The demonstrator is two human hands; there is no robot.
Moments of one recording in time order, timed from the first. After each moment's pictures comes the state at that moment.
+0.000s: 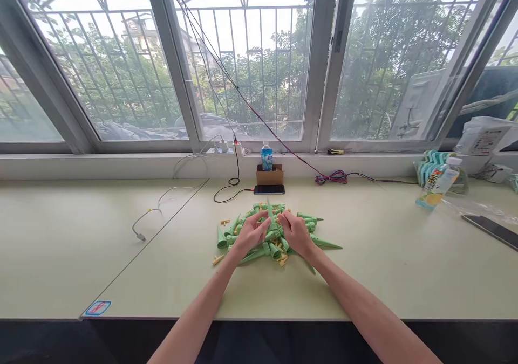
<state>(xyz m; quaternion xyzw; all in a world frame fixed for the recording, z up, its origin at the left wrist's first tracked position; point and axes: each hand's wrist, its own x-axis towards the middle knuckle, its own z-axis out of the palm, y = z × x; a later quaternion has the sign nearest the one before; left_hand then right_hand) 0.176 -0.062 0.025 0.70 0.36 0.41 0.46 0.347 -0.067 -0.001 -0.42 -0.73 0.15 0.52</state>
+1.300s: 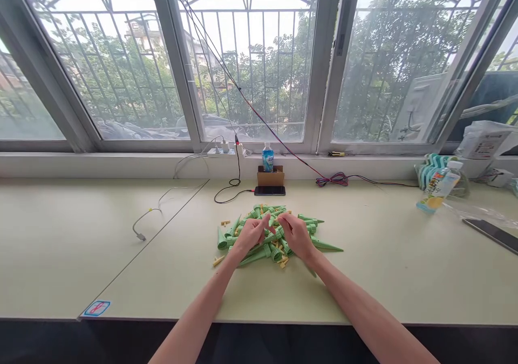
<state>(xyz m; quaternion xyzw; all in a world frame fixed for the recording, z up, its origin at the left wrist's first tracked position) 0.177 -0.056 0.023 0.70 0.42 0.37 0.44 0.346 -0.071 0.002 -0.39 -0.74 0.13 0.54</state>
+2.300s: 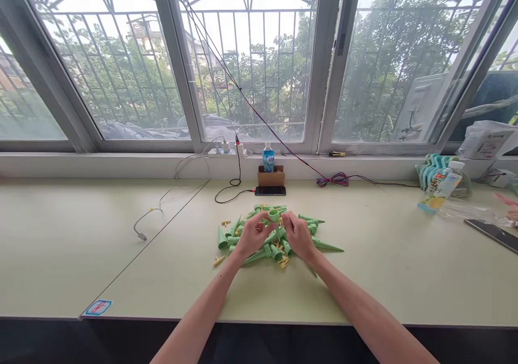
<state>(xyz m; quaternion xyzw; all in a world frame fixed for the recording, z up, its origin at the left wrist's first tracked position) 0.181 -0.058 0.017 0.74 0.36 0.46 0.34 0.343 -0.069 -0.001 -0.43 -0.70 0.13 0.55</state>
